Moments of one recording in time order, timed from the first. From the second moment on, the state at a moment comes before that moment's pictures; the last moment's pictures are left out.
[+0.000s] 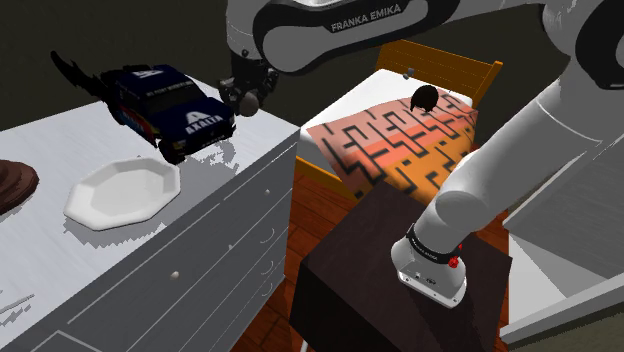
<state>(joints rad) -0.04 -0.19 0.46 -2.13 -0.19 2.16 0.66</state>
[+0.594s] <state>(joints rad) 0.04 0.06 0.61 -1.85 -0.35 2.04 0.94</state>
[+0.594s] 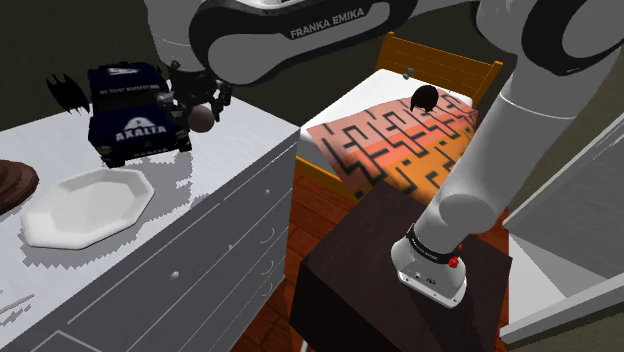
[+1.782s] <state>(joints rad) 0.36 0.52 0.63 -1.36 -0.63 1.83 1.21</state>
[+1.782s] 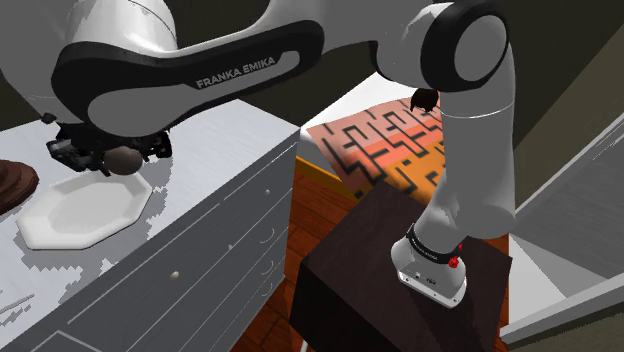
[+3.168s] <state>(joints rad) 0.35 0.51 0.63 -1.43 -0.64 1.88 1.25</state>
